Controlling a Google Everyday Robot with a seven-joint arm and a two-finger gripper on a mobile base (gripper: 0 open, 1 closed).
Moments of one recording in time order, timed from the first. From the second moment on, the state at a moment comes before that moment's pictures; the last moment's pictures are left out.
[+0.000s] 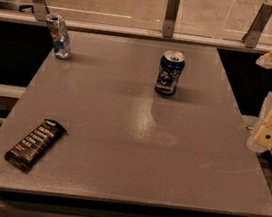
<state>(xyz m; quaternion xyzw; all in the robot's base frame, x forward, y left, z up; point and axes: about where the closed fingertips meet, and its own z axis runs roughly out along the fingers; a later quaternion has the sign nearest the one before) 0.438 -0.217 0.976 -0.60 0.78 -0.03 0.16</state>
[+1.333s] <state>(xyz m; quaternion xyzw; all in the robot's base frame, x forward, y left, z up) 0.576 -0.153 0.949 -0.49 0.80 0.03 0.34</state>
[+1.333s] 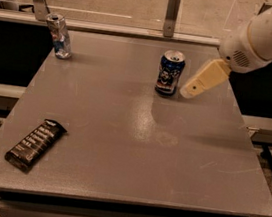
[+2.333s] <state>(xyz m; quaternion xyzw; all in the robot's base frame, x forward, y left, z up) 0.663 -0.080 0.909 -0.47 0.79 0.08 0.37</state>
